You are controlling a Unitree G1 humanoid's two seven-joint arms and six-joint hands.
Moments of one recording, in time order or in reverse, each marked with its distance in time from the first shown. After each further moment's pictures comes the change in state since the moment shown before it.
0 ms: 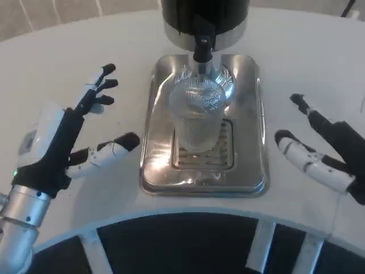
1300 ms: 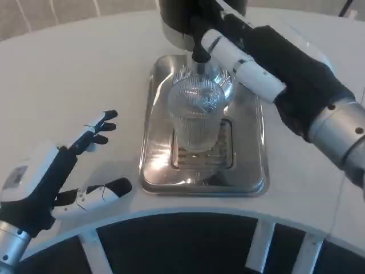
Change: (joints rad) left arm 0.241 0.055 0.075 -0.236 0.001 0.051 -0.132; right arm -0.446 -0.087 0.204 0.101 0.532 0.314 -0.357
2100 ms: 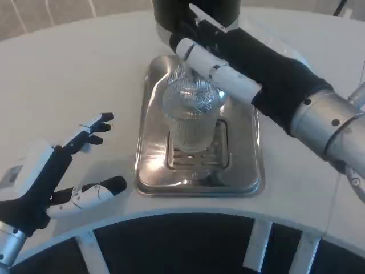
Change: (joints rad) left arm 0.003 0.000 0.025 0.002 -0.003 0.009 -0.022; right arm -0.080 -0.166 0.149 0.051 0.103 0.006 -0.053
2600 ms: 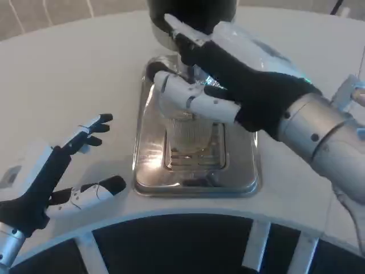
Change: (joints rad) left arm 0.000 0.000 0.003 0.005 -0.005 0.001 -0.004; right arm -0.042 -0.148 0.208 -0.020 -0.179 -0.107 0.012
